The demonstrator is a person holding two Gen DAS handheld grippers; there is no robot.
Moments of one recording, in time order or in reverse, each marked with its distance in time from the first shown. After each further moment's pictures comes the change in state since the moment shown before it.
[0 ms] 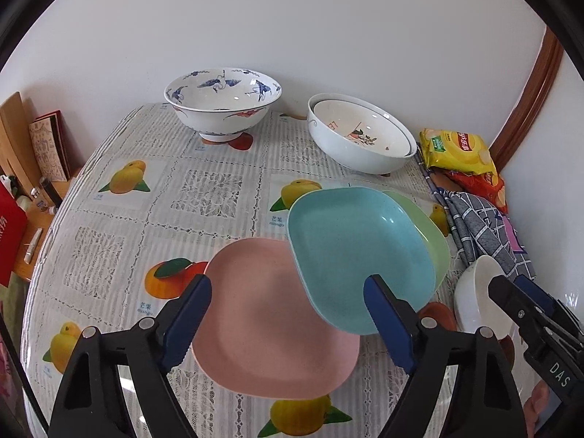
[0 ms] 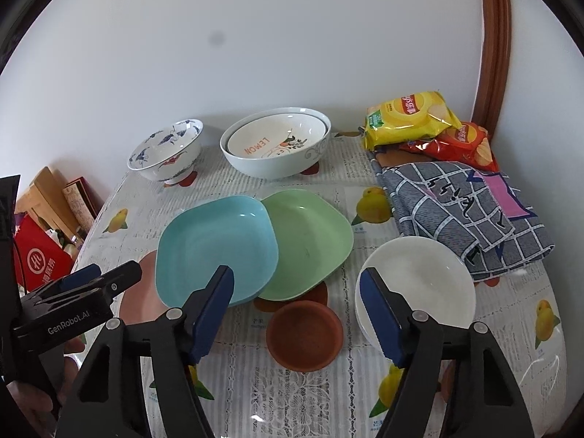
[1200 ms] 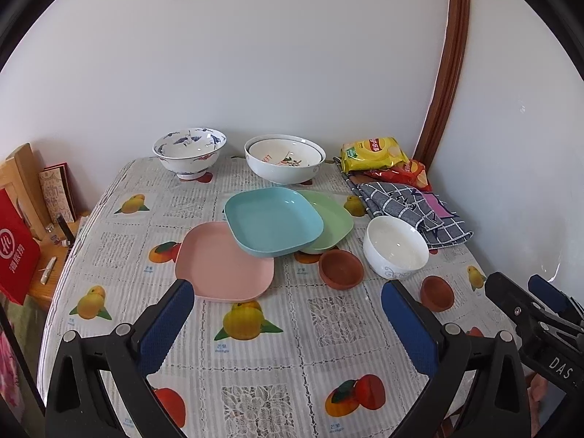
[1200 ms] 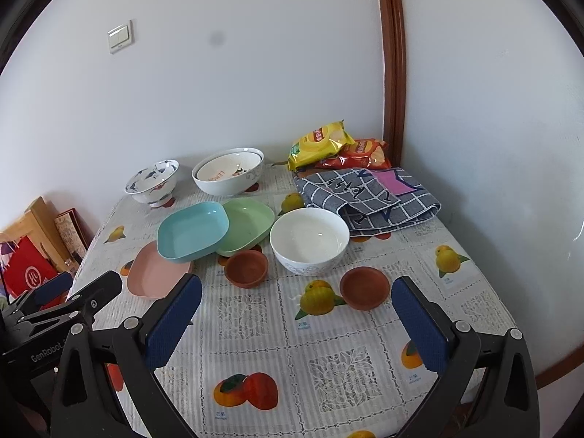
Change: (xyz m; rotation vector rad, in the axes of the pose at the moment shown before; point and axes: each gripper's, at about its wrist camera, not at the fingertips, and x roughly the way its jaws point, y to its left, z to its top) left arm -0.148 -0.064 -0.097 0.163 -0.202 -0.059; right arm -0.170 -0.037 -0.095 0.114 -0.180 -0.155
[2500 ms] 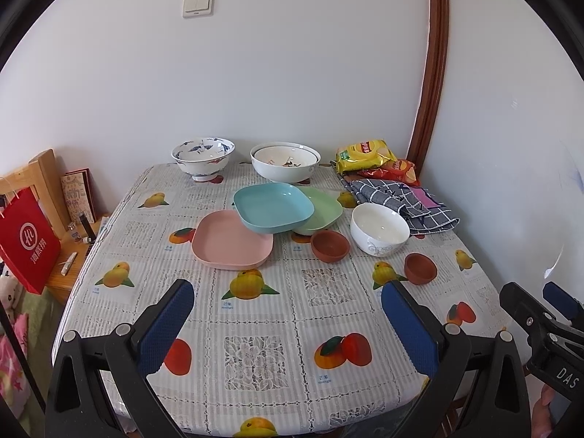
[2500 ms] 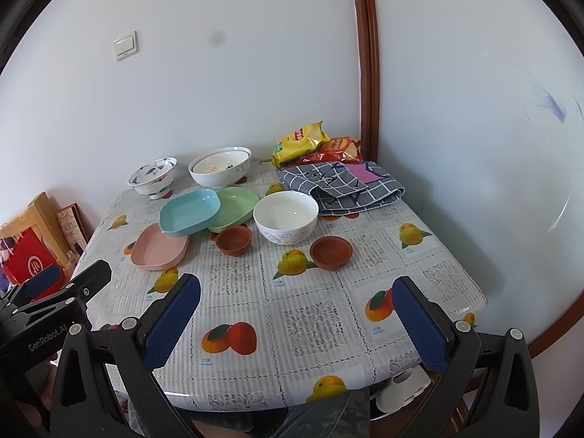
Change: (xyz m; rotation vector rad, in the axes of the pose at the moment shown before) left arm -0.077 -0.022 -0.048 0.022 -0.059 0.048; right arm -0.080 -0.027 -0.054 0.010 -0.040 -0.035
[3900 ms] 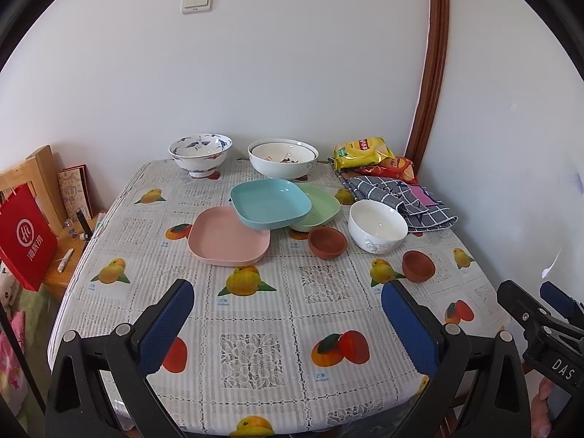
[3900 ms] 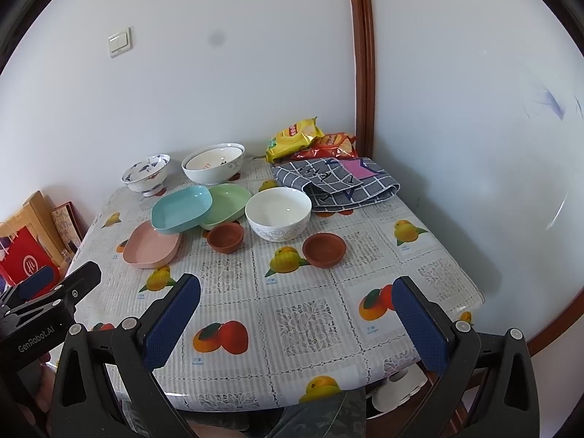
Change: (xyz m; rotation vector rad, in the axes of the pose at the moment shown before) left arm 0.004 -0.001 -0.006 -0.006 0.005 -0.014; right arm 0.008 -0.006 -0.001 0.002 0.013 -0.017
